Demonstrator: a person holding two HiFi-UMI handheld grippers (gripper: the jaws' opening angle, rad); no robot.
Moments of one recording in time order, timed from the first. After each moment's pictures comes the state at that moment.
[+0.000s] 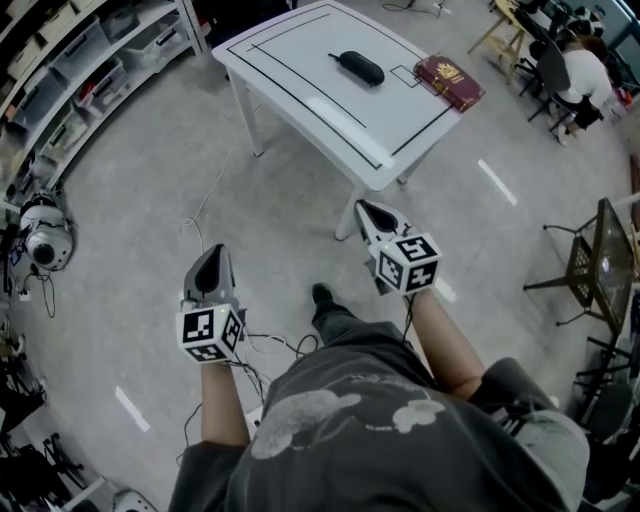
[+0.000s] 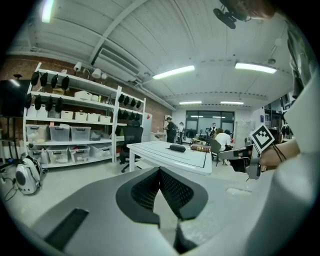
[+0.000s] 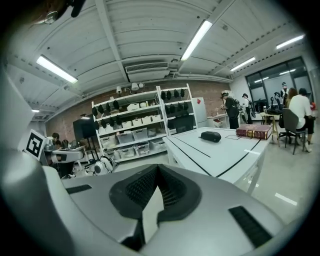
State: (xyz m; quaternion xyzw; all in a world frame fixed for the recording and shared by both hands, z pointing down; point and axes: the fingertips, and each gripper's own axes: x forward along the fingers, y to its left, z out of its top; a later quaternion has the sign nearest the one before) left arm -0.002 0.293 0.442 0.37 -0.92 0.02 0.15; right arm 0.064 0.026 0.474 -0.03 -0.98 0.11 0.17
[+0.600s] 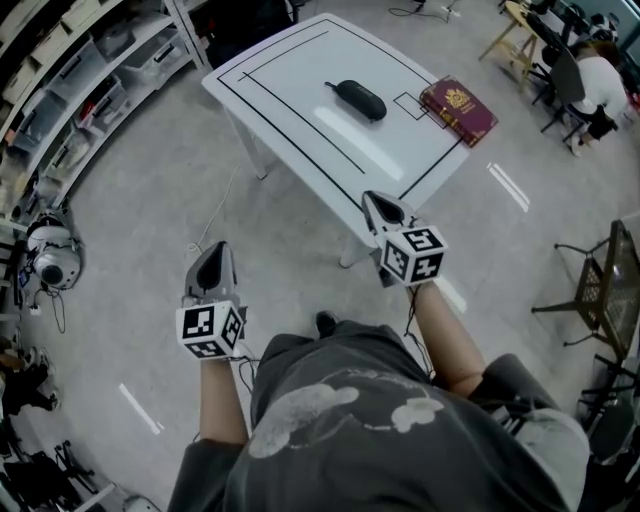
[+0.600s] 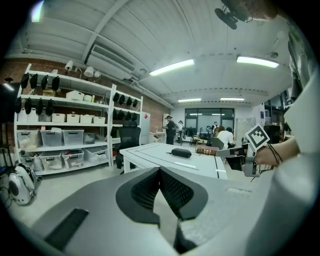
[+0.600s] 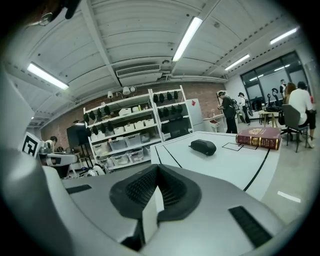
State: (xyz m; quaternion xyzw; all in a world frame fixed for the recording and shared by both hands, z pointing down) left arm -0.113 0.188 0.431 0.38 -0.91 0.03 0.15; right arm -0.052 -0.092 0.472 -0.01 -0.98 0.13 0.15
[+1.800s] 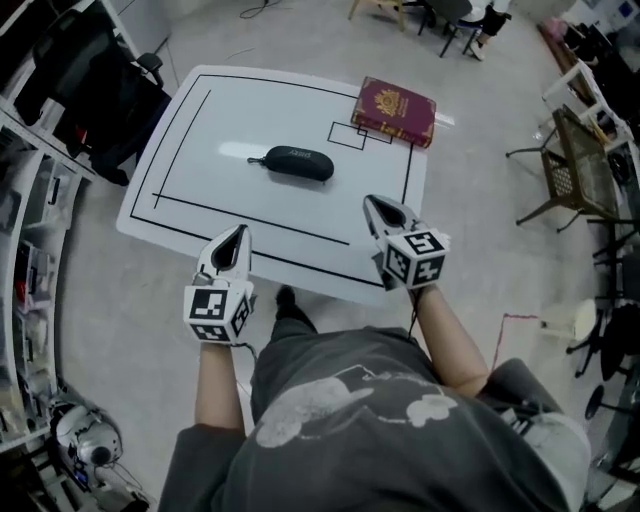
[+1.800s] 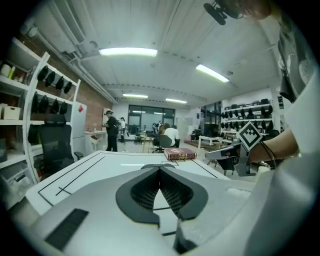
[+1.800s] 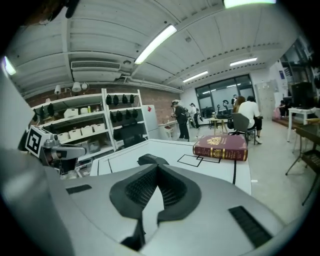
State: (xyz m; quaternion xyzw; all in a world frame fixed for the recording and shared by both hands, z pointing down) left arm -0.318 -0.089 0.442 0.69 -0.71 0.08 0.12; right arm -0.138 -0.247 0.483 0.26 -0.94 0.16 0.15
